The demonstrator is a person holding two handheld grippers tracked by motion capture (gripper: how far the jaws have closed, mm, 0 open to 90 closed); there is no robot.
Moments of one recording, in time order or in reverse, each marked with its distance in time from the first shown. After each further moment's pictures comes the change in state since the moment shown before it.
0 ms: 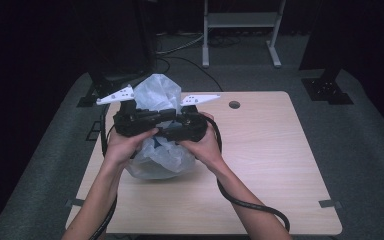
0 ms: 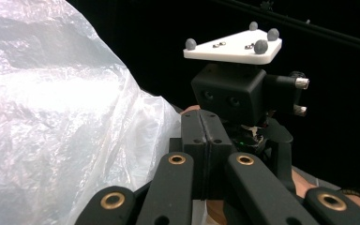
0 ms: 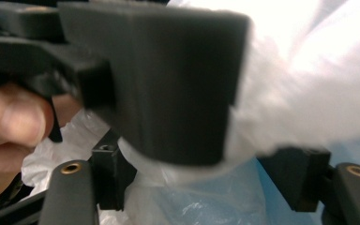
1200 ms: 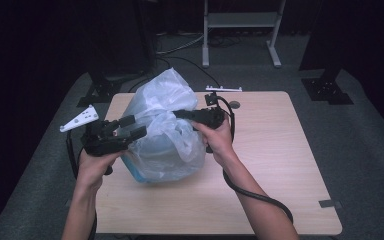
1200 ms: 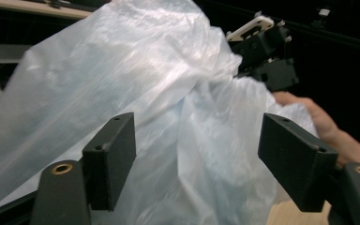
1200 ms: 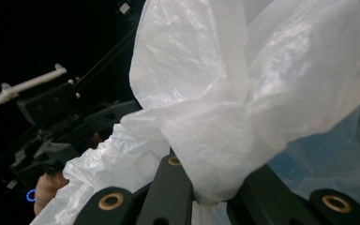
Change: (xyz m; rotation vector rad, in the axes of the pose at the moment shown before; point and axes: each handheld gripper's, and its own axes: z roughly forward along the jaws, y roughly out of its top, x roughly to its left) left arm 0.010 -0.051 -0.075 -0.101 0.239 -0.022; right arm -0.048 0.002 -0.035 -0.078 0.067 0.382
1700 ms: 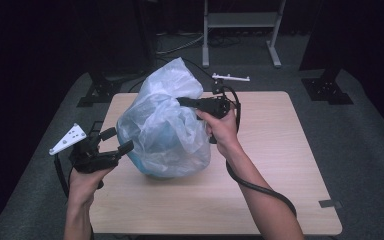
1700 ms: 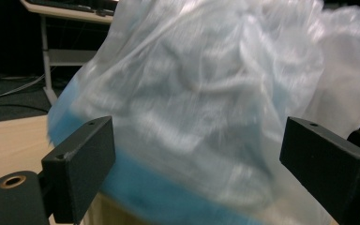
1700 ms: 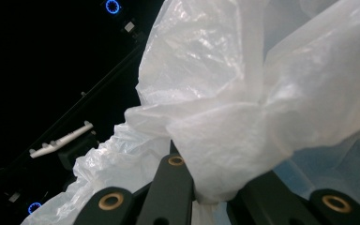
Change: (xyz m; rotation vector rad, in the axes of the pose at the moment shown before) left arm 0.005 -0.037 -0.030 -0.038 0.134 -0.006; right arm 0.014 0.027 -0.015 -0.048 0.000 0.000
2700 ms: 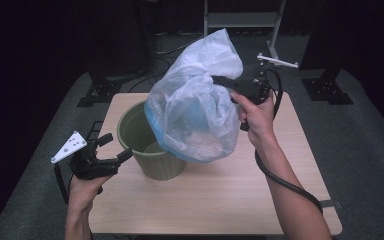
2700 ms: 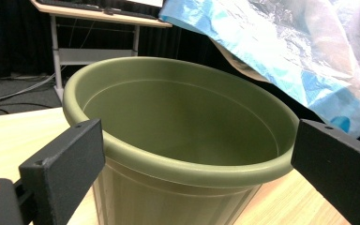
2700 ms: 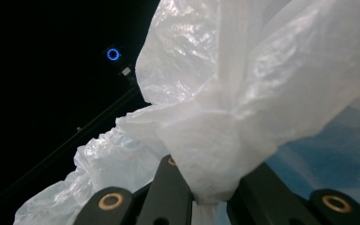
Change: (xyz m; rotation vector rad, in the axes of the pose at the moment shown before) left arm -0.001 -0.013 -0.004 0.007 0.028 0.028; right arm 0.024 0.037 -0.090 -0.161 -0.074 -0.053
